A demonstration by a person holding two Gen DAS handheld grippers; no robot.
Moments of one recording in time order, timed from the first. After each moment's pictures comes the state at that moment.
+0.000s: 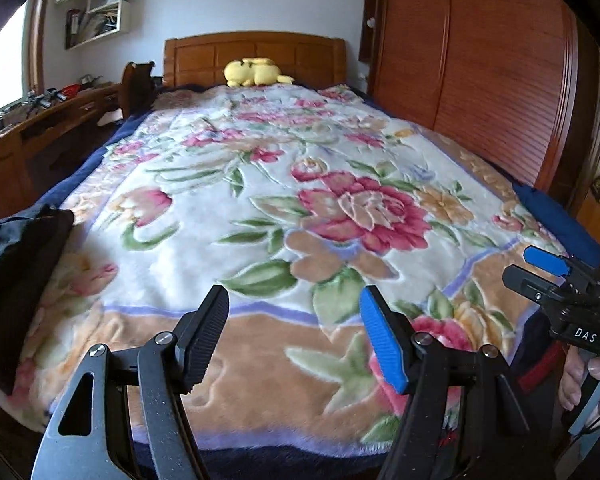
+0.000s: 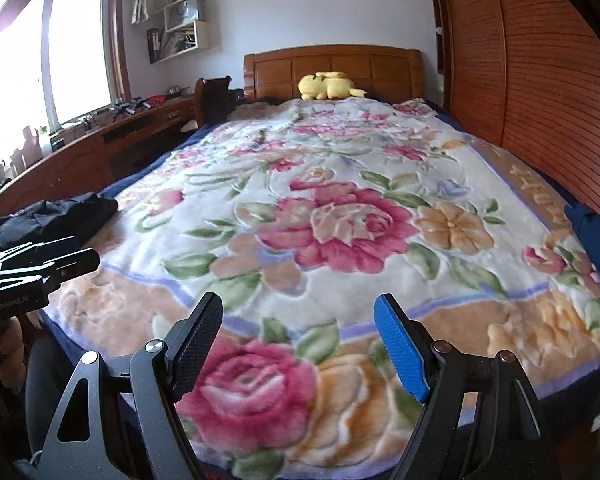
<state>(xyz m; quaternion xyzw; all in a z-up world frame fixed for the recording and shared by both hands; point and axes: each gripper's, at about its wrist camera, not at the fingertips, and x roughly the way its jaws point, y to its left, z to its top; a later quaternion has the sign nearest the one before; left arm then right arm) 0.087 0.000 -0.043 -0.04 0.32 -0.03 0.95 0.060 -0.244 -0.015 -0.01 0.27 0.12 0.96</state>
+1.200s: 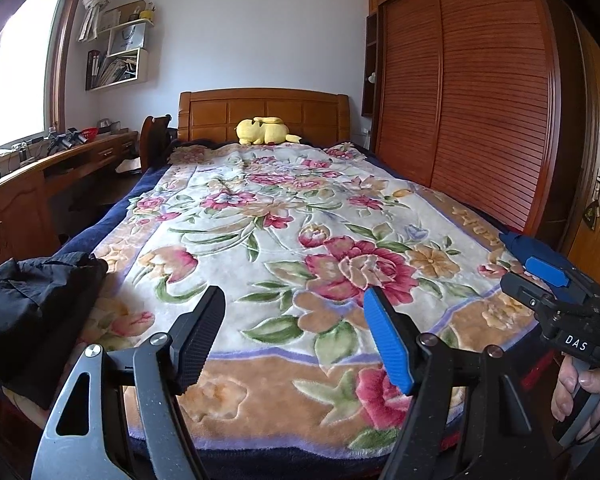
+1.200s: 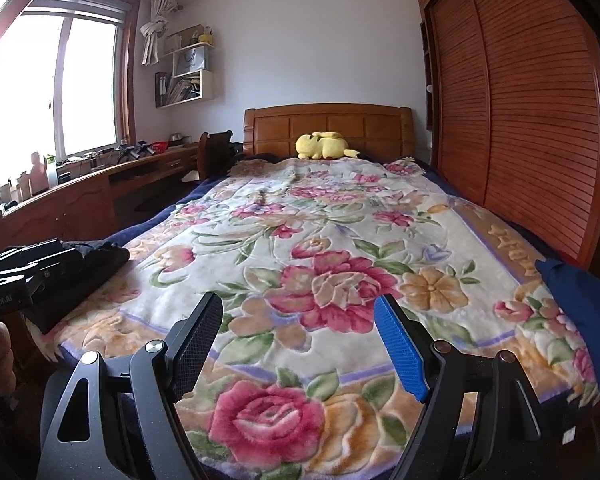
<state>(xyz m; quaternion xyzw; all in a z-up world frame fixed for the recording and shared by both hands) 0.036 0.009 0.027 -0.04 0.23 -0.02 0.97 0.019 -0.237 -0.002 -0.02 0.17 0.11 0.98</state>
